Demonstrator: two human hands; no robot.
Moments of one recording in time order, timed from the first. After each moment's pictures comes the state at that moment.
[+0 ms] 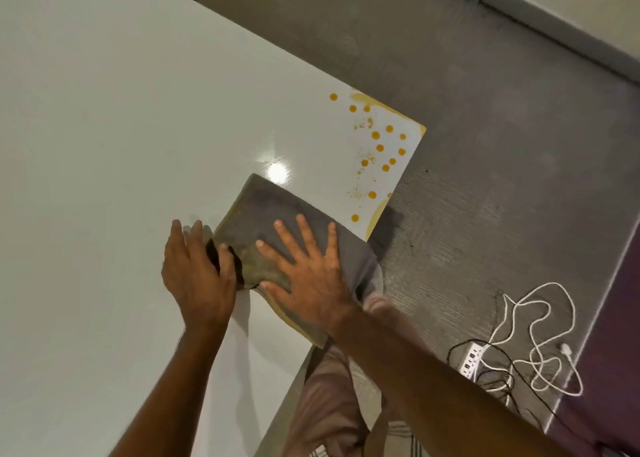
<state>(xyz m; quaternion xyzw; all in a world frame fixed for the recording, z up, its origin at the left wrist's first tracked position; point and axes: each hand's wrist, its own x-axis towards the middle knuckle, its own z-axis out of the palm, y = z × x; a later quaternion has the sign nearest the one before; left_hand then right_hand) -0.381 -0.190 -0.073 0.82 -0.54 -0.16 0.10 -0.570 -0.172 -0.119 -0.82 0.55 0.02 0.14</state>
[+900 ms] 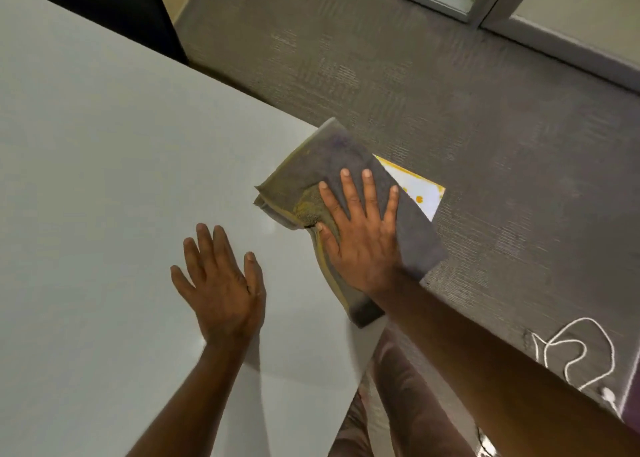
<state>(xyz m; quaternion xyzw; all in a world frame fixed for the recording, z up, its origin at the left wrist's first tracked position) -0.416 -0.298 -0.126 0.80 -0.60 -0.05 0.01 -0.644 -0.348 -0.128 -0.73 0.68 0.00 0.08</state>
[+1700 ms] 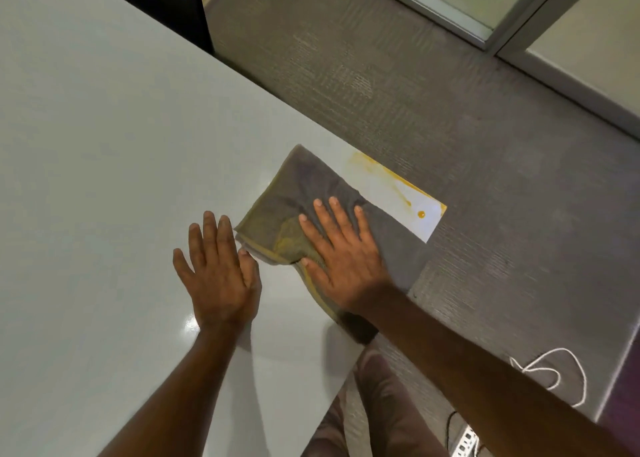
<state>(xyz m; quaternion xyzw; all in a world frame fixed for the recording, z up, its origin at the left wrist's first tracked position) -0.409 -0.298 -0.140 0.80 -0.60 -0.03 0.04 -0.639 -0.332 -0.128 -0.84 0.54 -0.01 0.09</state>
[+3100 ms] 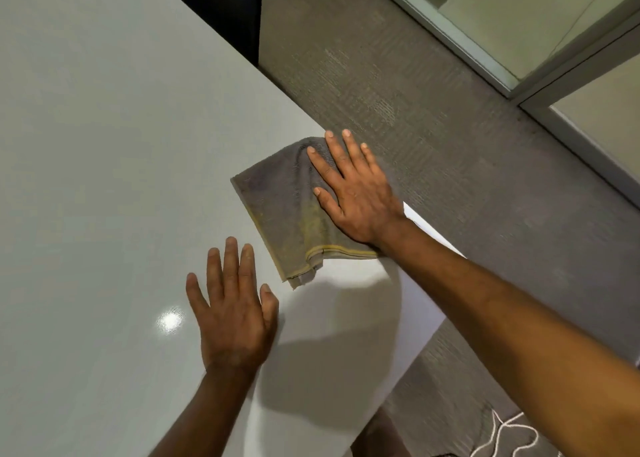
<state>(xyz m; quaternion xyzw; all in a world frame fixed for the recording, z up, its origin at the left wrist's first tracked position) -0.412 -0.308 -0.127 0.80 -0.60 -0.07 -0.03 -0.607 -0.520 -0.129 -0.88 0.47 0.01 0.06</state>
